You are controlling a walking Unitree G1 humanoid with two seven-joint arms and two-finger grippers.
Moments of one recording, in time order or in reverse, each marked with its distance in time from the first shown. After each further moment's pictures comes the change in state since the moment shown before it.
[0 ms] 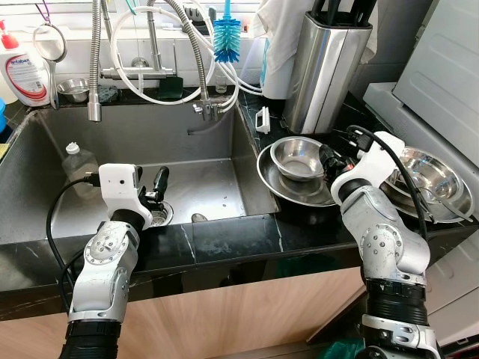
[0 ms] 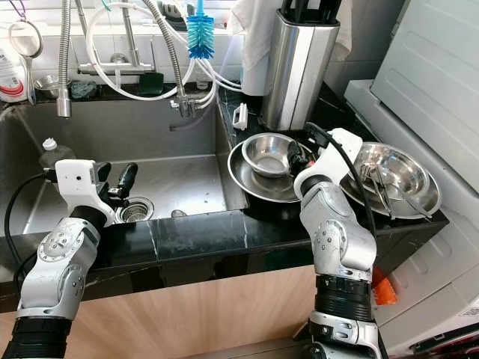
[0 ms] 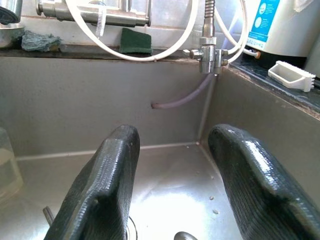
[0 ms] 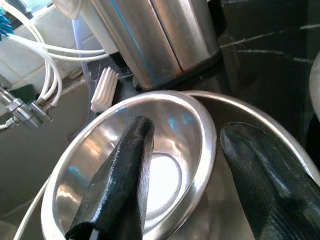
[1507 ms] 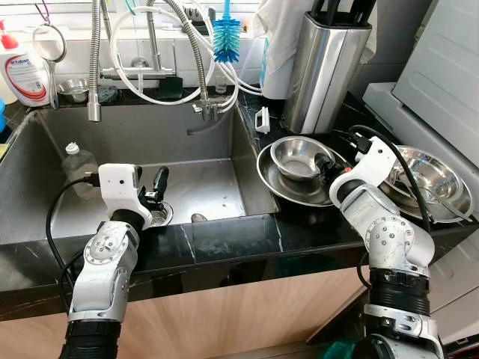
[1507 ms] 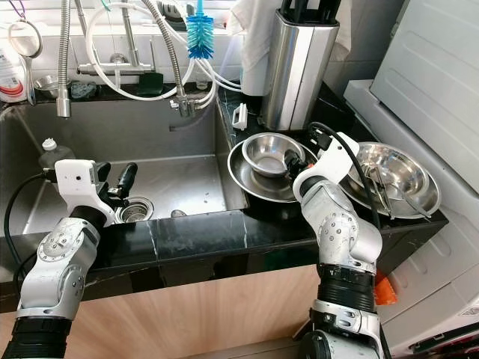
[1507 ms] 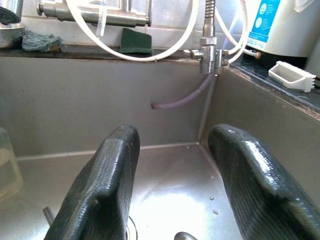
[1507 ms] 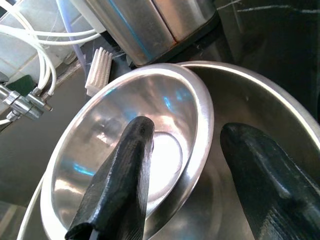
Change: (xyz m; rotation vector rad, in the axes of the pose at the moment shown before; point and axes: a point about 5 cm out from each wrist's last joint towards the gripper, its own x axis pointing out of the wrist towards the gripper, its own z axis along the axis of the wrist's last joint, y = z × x) left arm 0.000 0.000 0.000 0.000 0.000 0.003; right arm 0.004 -0.003 -0.001 0.102 0.120 -0.003
